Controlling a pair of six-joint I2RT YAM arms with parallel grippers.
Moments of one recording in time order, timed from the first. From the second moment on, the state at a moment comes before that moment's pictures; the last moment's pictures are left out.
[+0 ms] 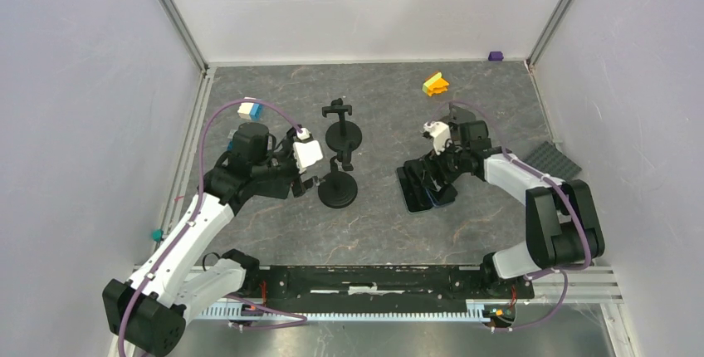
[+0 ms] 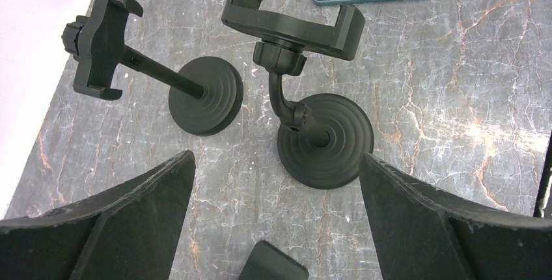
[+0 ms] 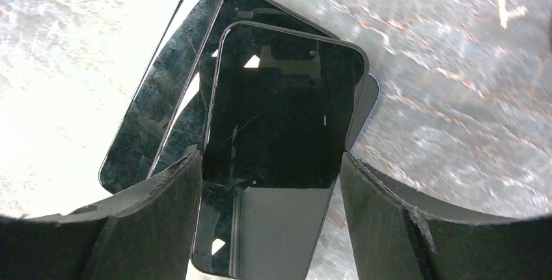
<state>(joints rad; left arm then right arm) -0.40 0.94 0.83 -0.45 0.59 0.72 0.16 1.47 0.74 -0.27 -0.47 -0.40</state>
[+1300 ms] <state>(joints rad) -0.40 0.90 0.81 -0.44 0.59 0.71 0.57 1.55 0.85 -0.31 -0.28 -0.53</state>
